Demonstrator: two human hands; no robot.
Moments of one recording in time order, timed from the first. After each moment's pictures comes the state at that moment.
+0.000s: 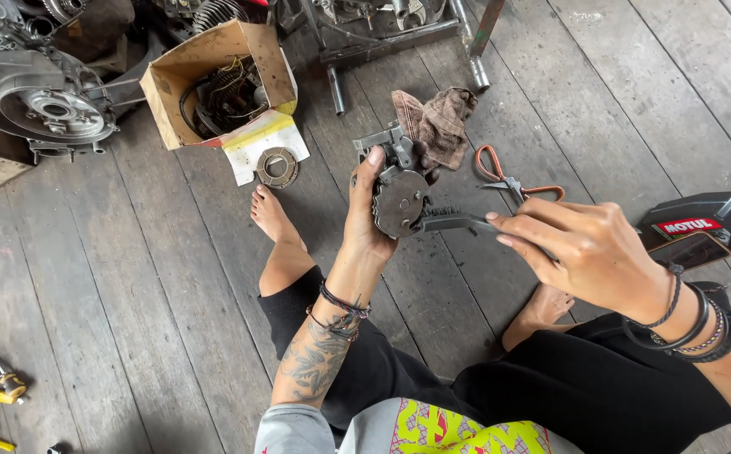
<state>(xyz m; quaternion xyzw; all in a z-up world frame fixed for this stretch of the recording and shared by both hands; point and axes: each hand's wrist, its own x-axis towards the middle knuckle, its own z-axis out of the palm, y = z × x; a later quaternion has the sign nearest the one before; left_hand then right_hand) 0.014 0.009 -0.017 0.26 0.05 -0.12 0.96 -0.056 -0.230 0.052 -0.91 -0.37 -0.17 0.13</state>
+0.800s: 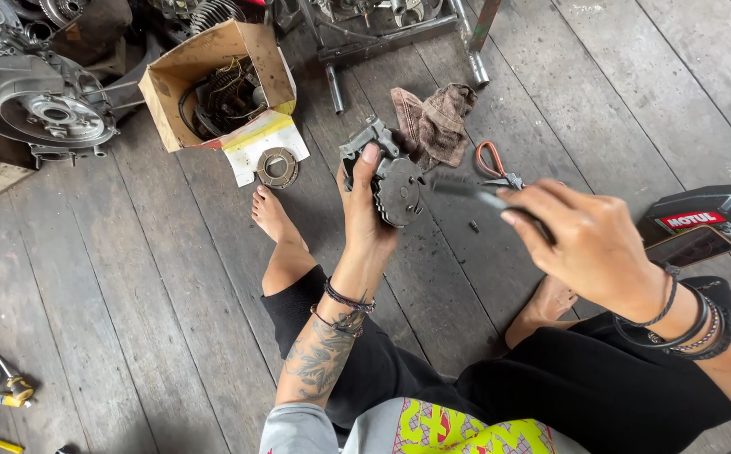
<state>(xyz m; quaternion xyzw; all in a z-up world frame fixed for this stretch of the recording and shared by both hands) 0.020 0.004 -0.010 0.34 0.30 -0.04 0.89 -0.055 -0.226 0.044 -0.94 -0.27 -0.13 0.16</state>
